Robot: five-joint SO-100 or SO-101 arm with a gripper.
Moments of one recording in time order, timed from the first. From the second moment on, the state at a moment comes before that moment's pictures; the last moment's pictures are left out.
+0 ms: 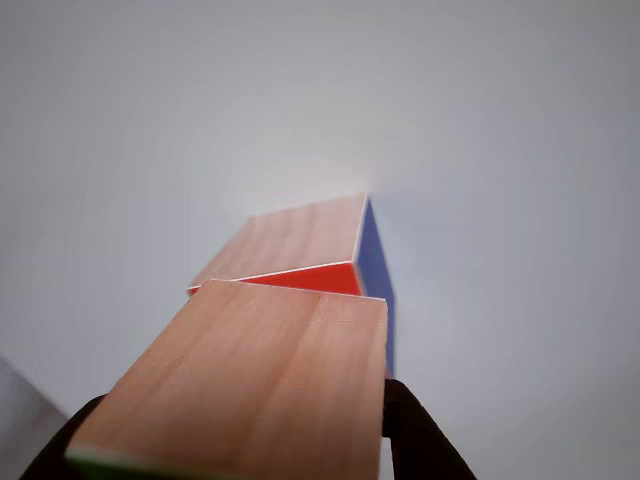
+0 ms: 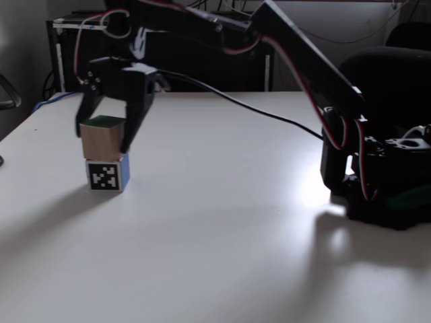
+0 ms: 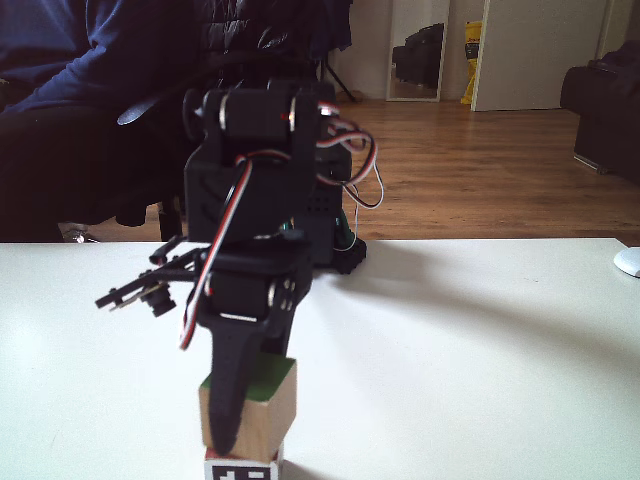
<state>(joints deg) 21.4 38.8 17.0 102.7 10.2</state>
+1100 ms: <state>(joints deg) 9.1 80.6 59.5 101.2 15.7</state>
